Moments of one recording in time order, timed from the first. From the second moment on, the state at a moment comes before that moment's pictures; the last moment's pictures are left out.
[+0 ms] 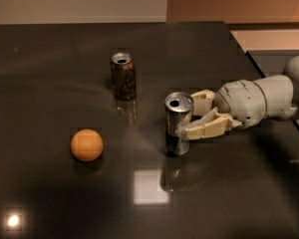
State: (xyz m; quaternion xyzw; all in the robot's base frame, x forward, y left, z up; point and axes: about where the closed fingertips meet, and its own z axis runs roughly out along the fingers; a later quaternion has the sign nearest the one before) arm 0.422 -0.070 0.914 -0.58 0.47 0.52 0.42
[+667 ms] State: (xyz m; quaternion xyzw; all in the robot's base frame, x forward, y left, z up) arm 0.424 -0.073 0.899 -0.57 0.47 0.53 0.42
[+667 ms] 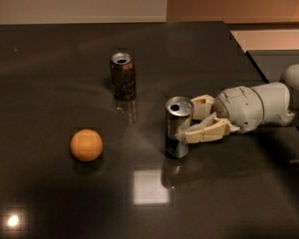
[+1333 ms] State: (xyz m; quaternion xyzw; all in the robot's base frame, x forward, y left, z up) arm 0.427 -0.072 0.893 -0.56 0.47 0.53 0.42
